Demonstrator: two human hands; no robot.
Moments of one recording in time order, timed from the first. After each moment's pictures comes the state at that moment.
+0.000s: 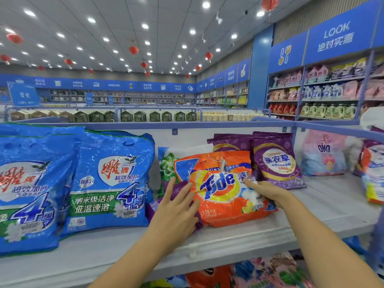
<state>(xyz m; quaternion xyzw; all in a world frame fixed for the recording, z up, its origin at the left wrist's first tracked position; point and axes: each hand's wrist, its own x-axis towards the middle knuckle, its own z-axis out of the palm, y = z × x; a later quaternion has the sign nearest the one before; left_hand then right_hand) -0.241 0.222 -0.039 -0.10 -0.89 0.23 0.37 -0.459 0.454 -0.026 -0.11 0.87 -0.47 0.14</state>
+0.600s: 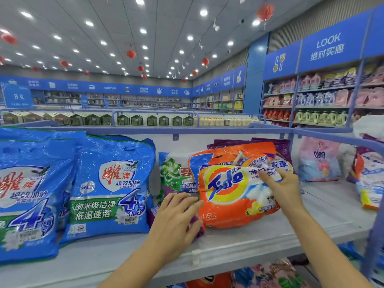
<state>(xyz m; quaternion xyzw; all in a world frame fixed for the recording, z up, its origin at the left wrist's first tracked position) -0.231 0.216 -0.040 -0.12 -0.90 0.00 0.43 -0.386 0.457 0.009 -0.19 0.72 -0.62 -0.24</state>
